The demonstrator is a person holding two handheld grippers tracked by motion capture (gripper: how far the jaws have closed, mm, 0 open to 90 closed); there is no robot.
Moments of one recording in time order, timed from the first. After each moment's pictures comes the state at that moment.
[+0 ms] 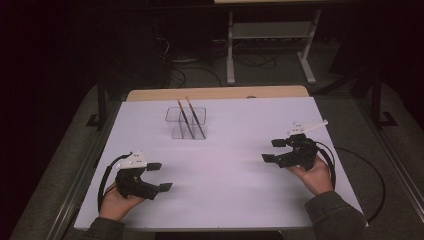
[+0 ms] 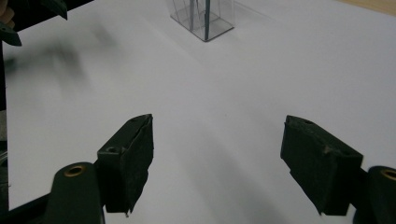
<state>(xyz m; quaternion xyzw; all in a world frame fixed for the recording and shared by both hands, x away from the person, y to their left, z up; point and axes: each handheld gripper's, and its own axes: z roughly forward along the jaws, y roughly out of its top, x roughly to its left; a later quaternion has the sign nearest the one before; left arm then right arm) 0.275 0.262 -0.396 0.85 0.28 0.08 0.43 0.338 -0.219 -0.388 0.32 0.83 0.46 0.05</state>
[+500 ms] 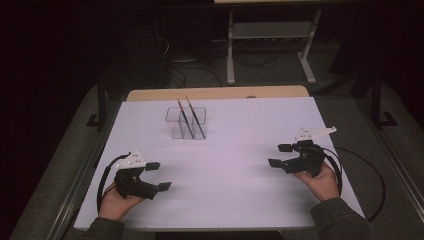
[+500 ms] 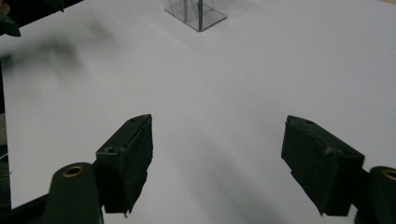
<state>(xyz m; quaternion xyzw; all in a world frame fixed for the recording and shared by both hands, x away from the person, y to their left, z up) 0.274 0.264 -0.397 0.85 0.29 0.08 0.43 0.324 -0.235 -0.397 0.34 0.82 0.46 0.06</state>
